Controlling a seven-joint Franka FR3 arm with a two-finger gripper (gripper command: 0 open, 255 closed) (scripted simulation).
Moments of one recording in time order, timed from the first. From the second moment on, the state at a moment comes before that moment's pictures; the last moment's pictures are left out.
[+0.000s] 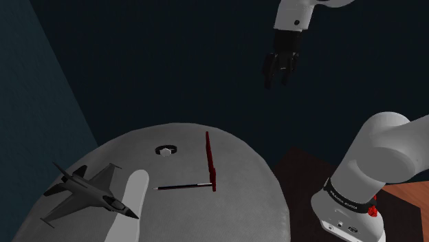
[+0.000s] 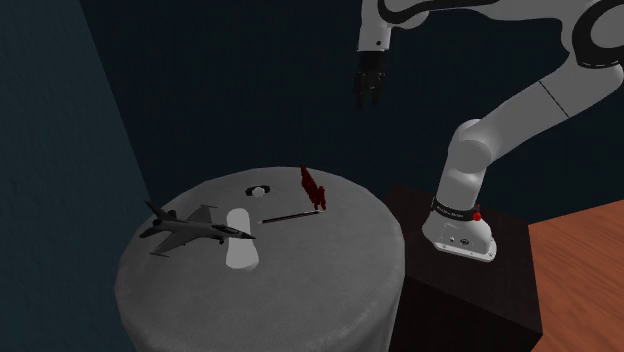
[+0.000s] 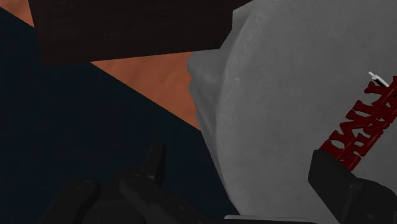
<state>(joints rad) 0.00 -0.75 0.02 -2.40 0.12 1.61 0.16</state>
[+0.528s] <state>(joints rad) 0.01 -0.72 0.18 -2.47 0.21 1.72 0.41</state>
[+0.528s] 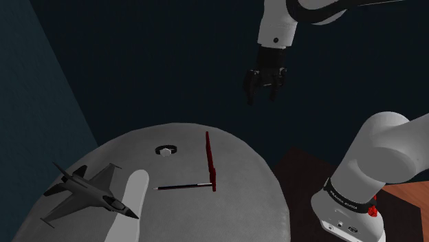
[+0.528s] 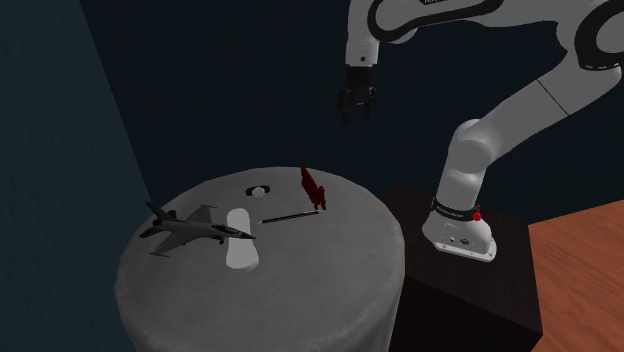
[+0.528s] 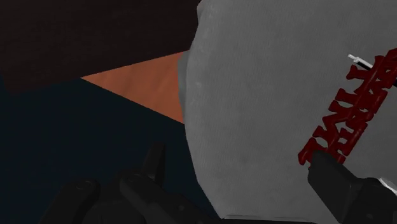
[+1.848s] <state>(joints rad) -0.06 -0.26 0.67 -2.37 0.23 2.13 1.15</state>
